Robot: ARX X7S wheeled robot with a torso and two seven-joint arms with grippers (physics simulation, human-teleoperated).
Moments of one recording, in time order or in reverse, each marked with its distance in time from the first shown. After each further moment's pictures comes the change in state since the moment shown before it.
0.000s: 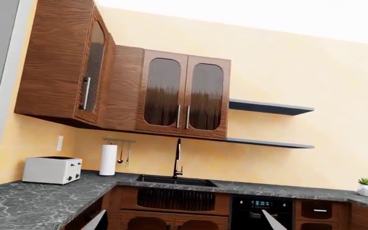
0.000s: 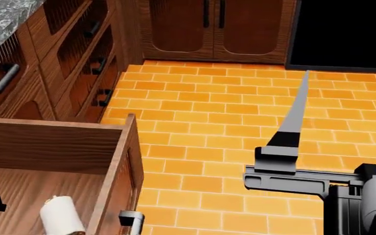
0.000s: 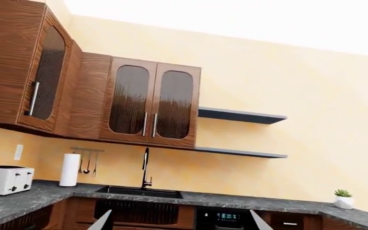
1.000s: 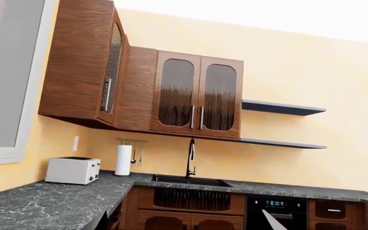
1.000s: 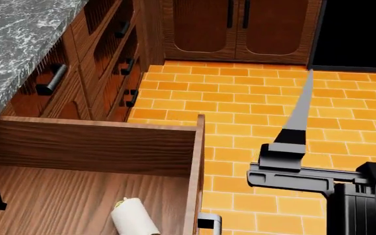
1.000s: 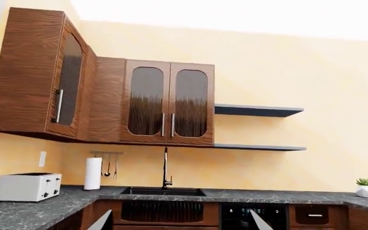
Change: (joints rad) left arm -0.010 -0.016 0.020 -0.011 -0.004 0.021 -0.009; right arm -0.014 -0.006 0.022 0.034 0.050 -0.057 -0.001
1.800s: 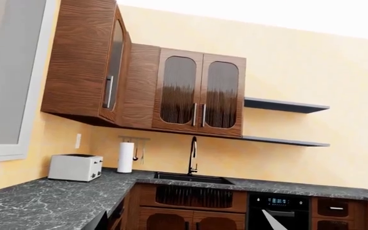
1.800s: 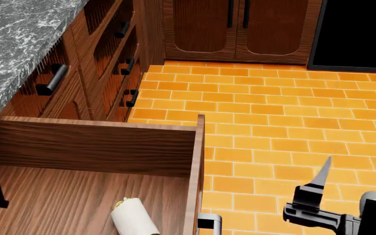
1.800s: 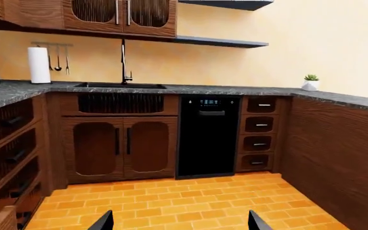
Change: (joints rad) left arm 0.001 -0.004 0.016 -0.023 0.008 0.017 0.001; right arm -0.187 -0.085 -0.019 0.542 -0.126 -0.233 -0.120
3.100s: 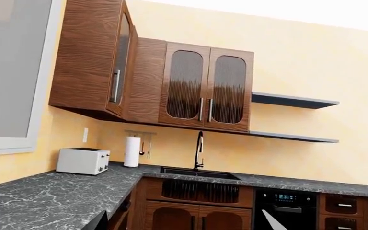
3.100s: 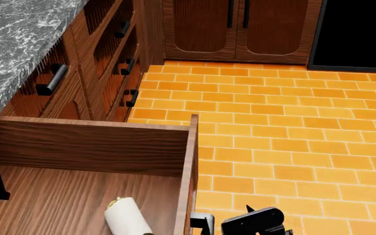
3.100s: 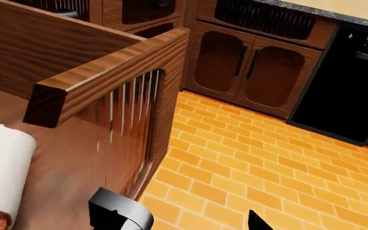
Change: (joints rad) left arm 0.005 0.000 0.007 -0.062 0.007 0.030 0.017; right arm 0.370 -0.350 -0.396 1.283 -0.268 -0.596 -0.499
